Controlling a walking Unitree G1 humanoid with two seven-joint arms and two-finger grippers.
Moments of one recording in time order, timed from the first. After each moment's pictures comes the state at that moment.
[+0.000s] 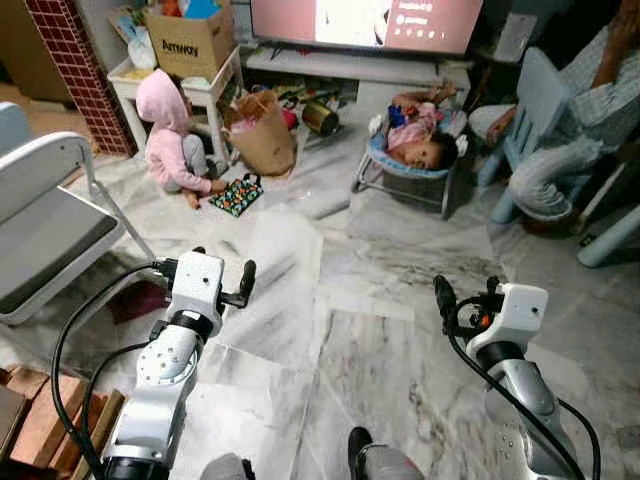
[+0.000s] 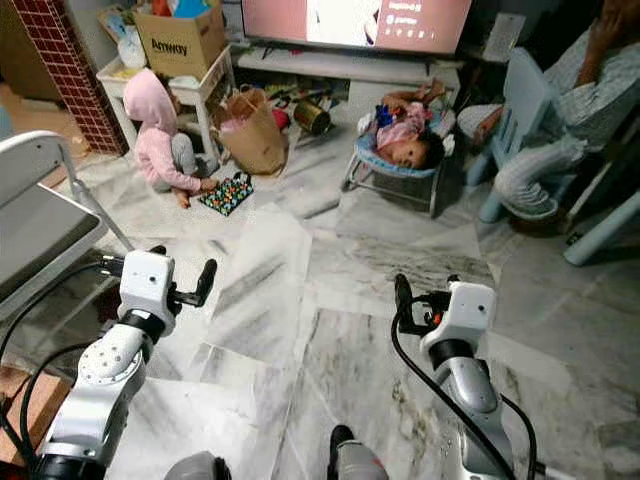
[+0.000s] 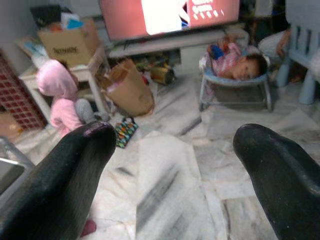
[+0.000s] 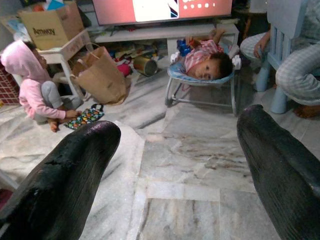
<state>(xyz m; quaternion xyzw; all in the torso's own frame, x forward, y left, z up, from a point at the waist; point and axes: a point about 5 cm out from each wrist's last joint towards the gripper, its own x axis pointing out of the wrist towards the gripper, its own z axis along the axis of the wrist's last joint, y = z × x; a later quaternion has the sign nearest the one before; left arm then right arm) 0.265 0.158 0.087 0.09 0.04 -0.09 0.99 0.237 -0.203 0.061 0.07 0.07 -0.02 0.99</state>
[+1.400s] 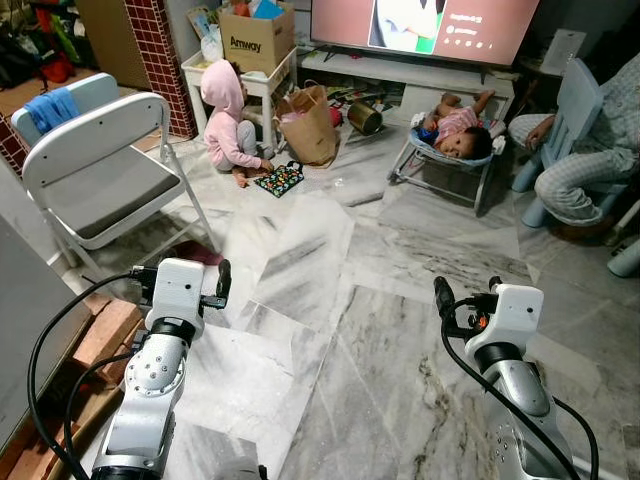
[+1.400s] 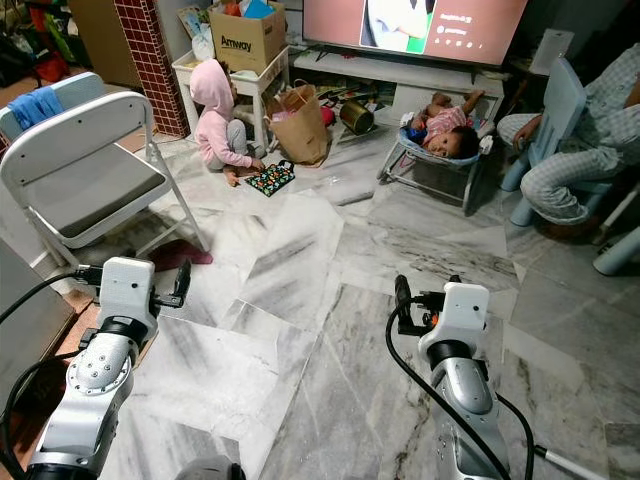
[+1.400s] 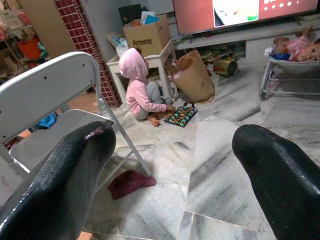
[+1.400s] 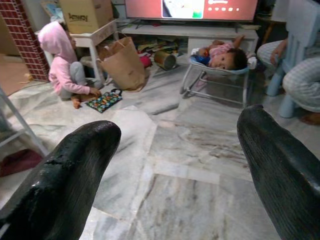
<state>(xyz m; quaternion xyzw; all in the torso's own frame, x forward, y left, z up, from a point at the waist) 0.256 0.179 0.081 0.12 0.02 -0.01 0.99 0.241 -0.204 0.067 0.03 0.06 -0.04 1.00</state>
